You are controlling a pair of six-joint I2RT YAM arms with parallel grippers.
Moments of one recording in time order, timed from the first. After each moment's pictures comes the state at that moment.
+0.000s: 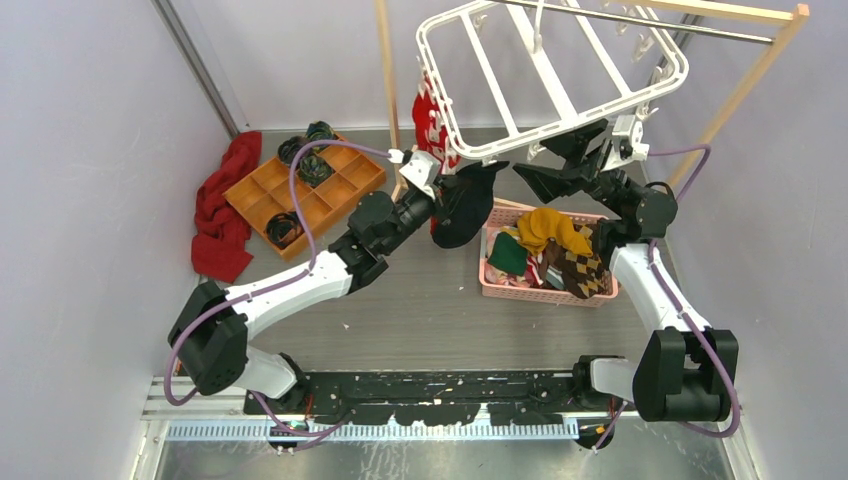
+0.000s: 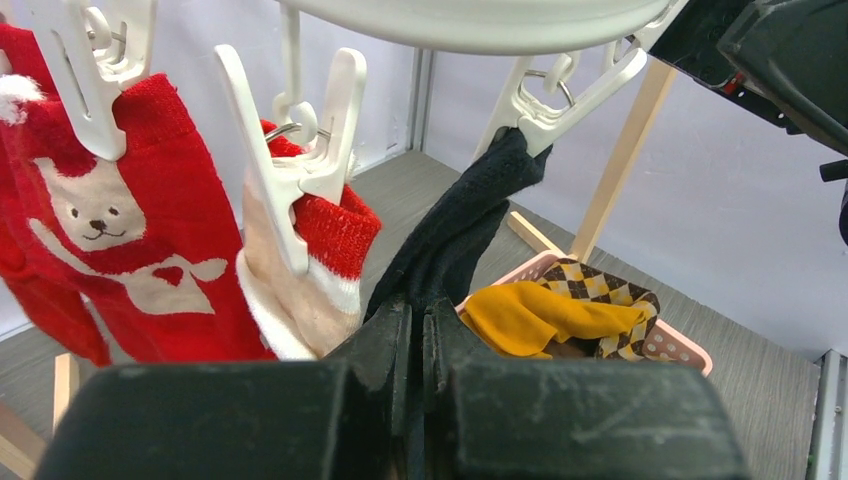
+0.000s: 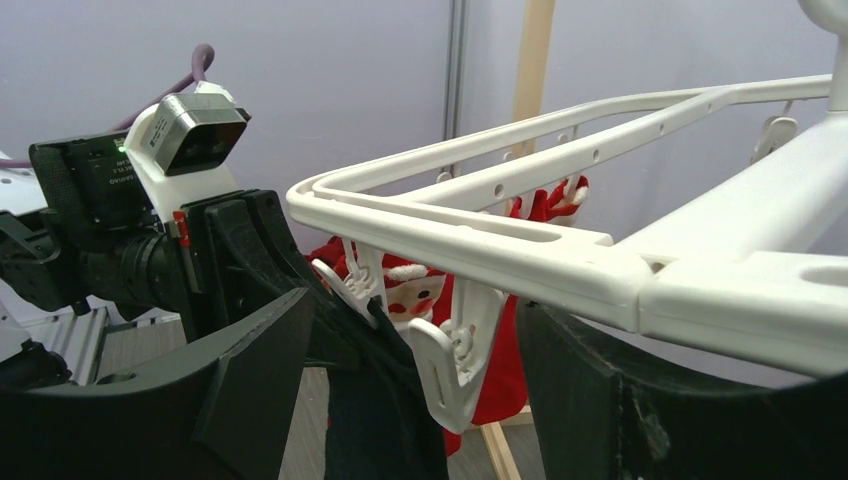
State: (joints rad) left arm -0.83 1.41 0.98 0.64 0.00 -0.10; right arm -0.01 1.22 0.83 1.23 -0.97 0.66
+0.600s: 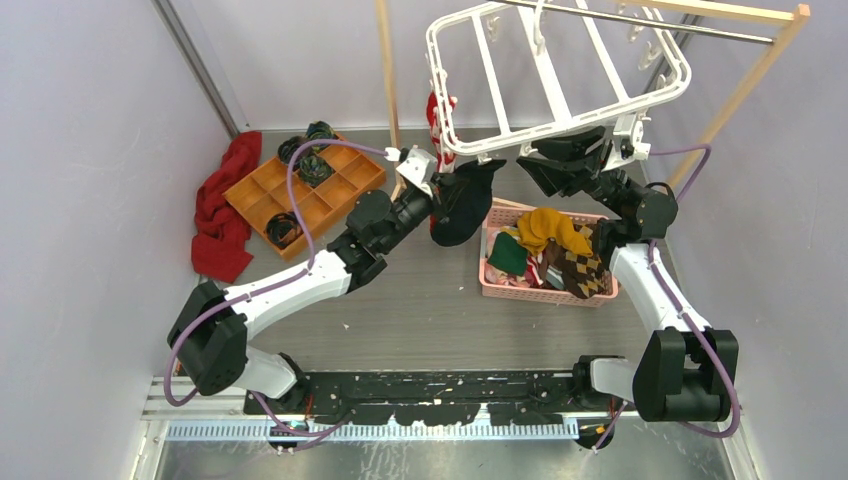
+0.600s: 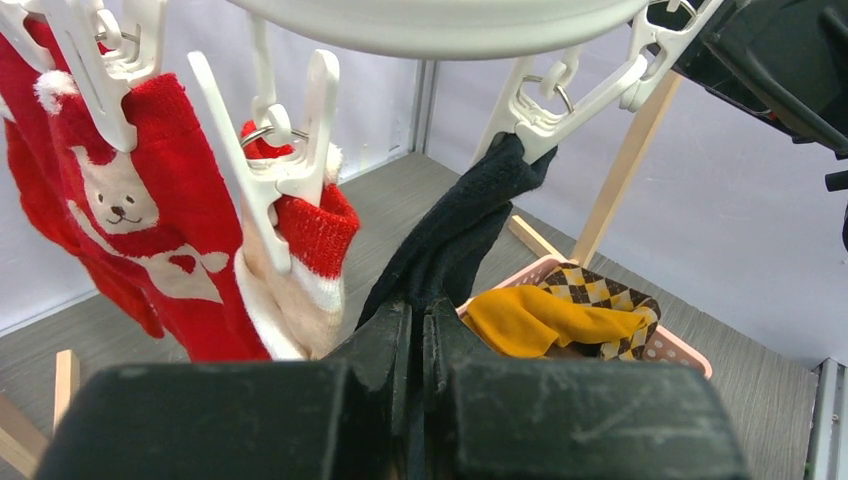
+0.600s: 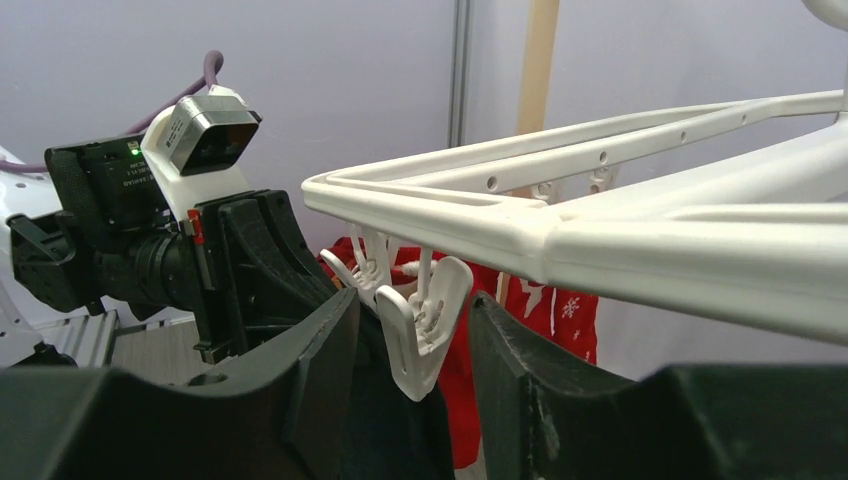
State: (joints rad) left arm -0.82 1.41 0.98 0.64 0.00 -0.12; right arm -0.01 1.22 0.83 1.24 -0.97 0.68
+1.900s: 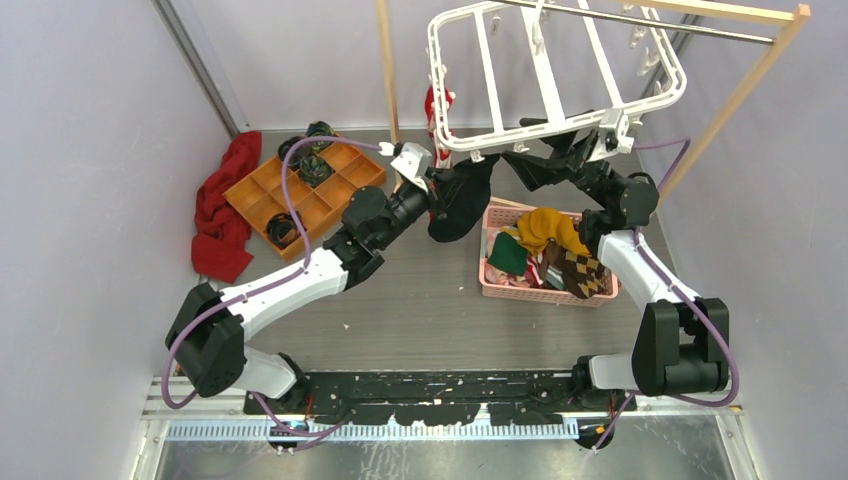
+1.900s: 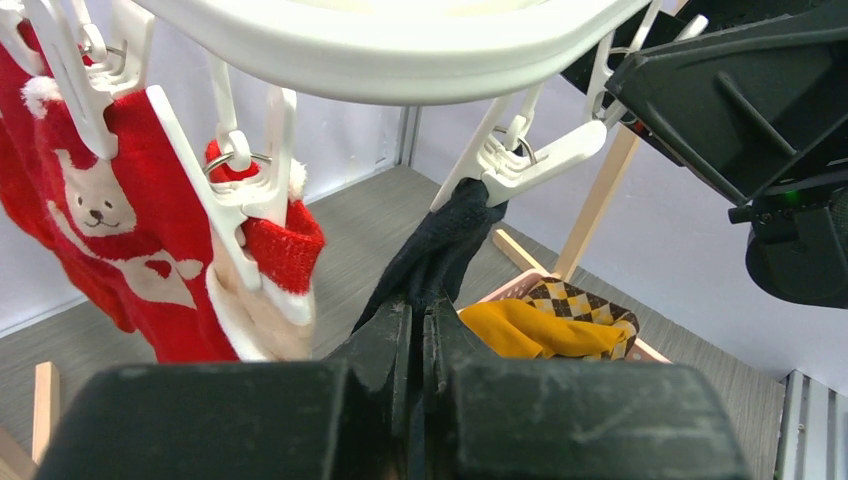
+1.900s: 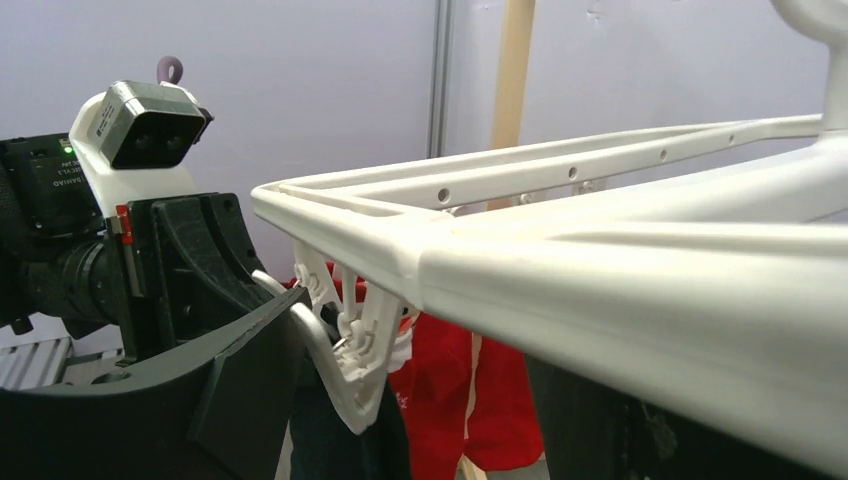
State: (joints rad) left arm -0.80 1.40 0.99 0.64 0.03 -0.16; right arm 0.06 1.34 0.86 1.31 -0.88 0.61
